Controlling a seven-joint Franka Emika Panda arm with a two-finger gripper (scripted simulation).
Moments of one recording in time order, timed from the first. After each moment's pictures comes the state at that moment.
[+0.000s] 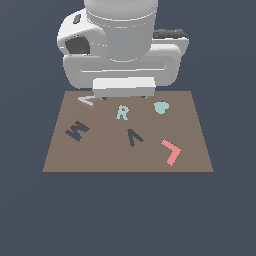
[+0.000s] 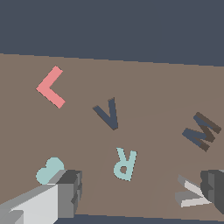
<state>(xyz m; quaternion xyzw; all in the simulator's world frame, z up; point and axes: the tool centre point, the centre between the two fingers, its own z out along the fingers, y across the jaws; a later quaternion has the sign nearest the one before) -0.002 -0.009 0.170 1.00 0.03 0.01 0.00</state>
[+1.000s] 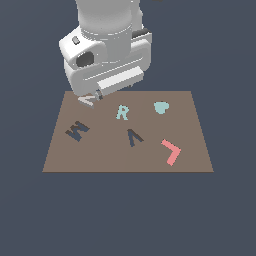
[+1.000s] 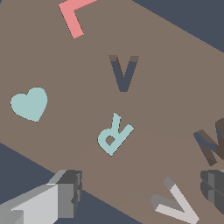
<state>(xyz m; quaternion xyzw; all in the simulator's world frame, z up) -0.055 -0.038 0.129 0.97 0.26 0.01 0.00</state>
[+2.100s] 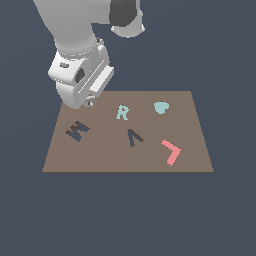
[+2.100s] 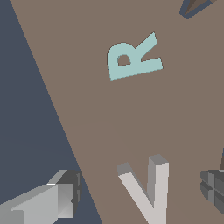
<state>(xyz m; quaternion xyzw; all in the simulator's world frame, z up) -0.095 -0.113 0.072 0.83 0.55 0.00 0.00</state>
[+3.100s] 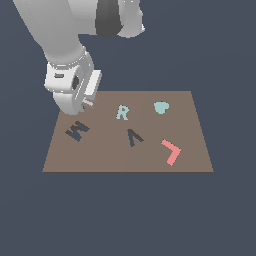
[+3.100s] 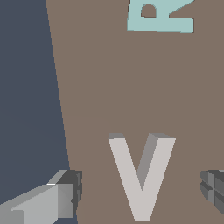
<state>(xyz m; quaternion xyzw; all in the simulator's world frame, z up) -0.093 -0.148 0.050 0.76 0.65 0.00 0.00</state>
